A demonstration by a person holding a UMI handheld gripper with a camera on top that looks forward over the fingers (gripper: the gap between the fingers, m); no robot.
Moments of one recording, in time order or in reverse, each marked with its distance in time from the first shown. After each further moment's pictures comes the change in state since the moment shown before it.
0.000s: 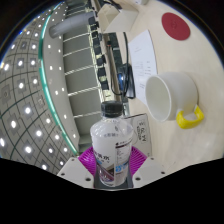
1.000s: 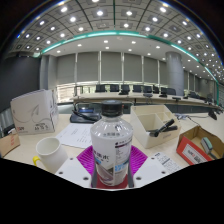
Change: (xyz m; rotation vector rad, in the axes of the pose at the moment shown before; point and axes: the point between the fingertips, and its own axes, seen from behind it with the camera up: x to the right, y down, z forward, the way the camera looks) arm 0.057 -0.284 -0.109 0.180 0.522 -1.663
